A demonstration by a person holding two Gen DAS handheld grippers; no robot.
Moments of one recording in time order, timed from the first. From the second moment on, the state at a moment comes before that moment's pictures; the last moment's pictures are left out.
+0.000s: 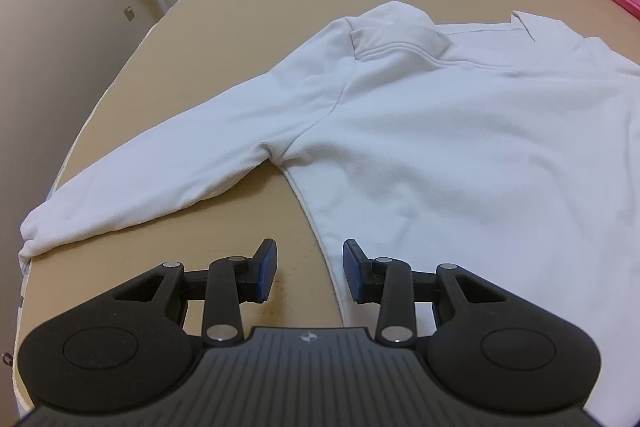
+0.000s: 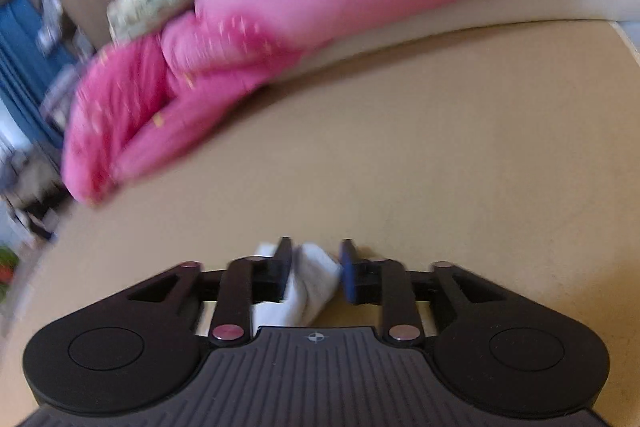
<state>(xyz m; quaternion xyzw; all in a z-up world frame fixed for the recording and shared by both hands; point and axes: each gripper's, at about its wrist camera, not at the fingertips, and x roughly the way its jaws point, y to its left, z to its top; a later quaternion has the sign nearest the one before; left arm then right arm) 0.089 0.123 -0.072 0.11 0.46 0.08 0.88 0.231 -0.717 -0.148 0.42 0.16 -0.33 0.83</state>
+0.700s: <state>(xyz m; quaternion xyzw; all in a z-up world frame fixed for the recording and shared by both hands) 0.092 0.125 -0.073 0.11 0.45 0.08 0.88 0.340 -0.644 -0.125 0.25 0.35 -0.35 0.83</state>
